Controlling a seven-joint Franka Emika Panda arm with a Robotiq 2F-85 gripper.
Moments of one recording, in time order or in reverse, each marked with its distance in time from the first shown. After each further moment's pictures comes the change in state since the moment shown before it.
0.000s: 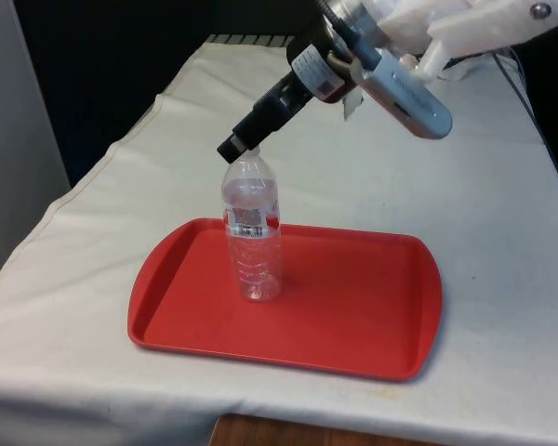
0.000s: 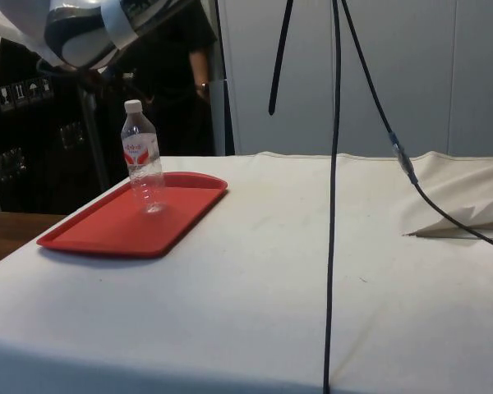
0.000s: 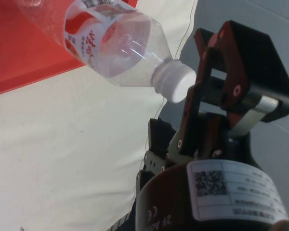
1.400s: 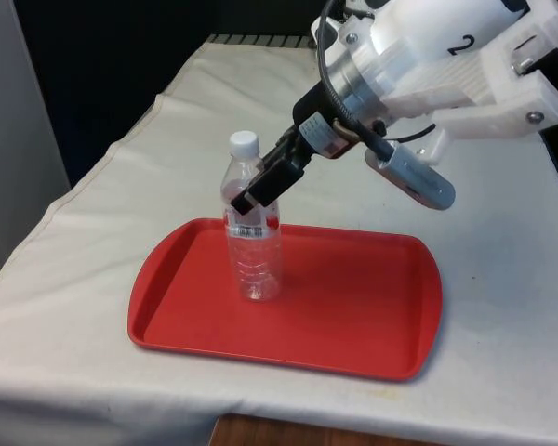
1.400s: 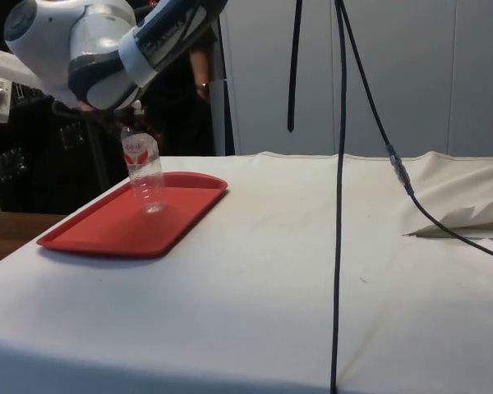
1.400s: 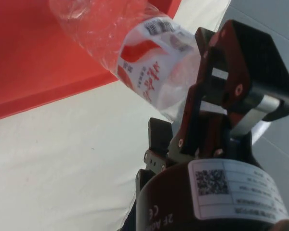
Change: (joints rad) arm 0.009 0.020 0.000 -0.127 -0.010 0.135 0.010
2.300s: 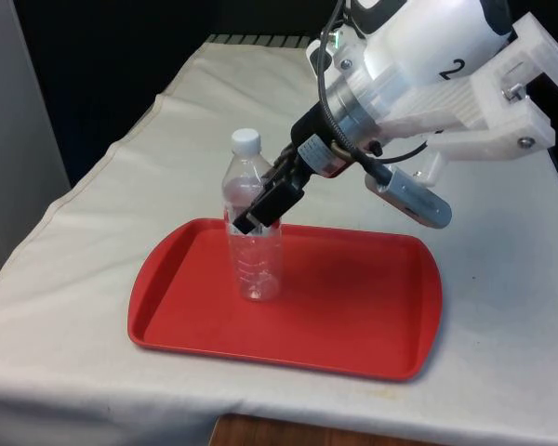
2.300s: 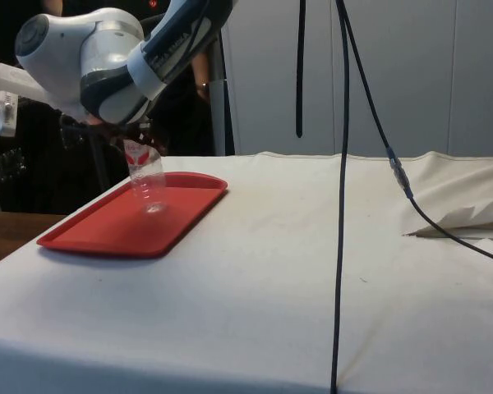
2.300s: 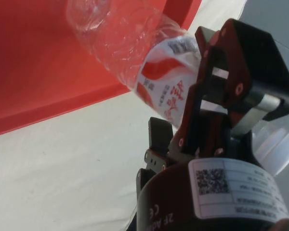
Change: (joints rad) arm -0.001 0.007 -0.009 -0.053 0.007 0.079 0.000
